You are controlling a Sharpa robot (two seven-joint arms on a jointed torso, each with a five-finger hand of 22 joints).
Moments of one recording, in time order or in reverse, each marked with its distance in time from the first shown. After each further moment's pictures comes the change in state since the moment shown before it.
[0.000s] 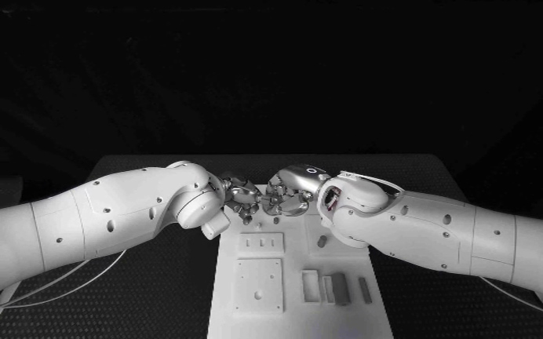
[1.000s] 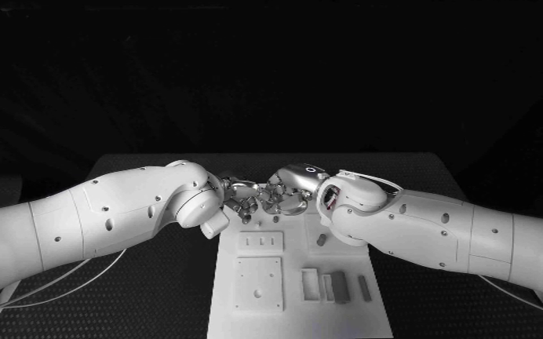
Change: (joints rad) left arm -0.001 -0.003 0.000 0.001 0.016 -0.002 -0.003; left_hand -0.324 0.003 0.244 -0.324 -0.113 0.000 0.000 -0.024 0.050 0.000 -0.001 0.013 -0.030 -0.006 -0.002 0.043 -0.070 0.000 0.012 -0.003 0.007 0.000; right arm -0.002 0.004 0.000 -0.006 -0.004 0.003 0.002; right_hand -0.004 -0.004 0.004 0.004 -0.004 0.001 0.001 -0.002 0.001 0.000 0.000 0.000 0.000 0.000 0.000 0.000 -0.004 0.000 -0.002 0.001 0.000 0.000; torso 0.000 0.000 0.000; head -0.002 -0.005
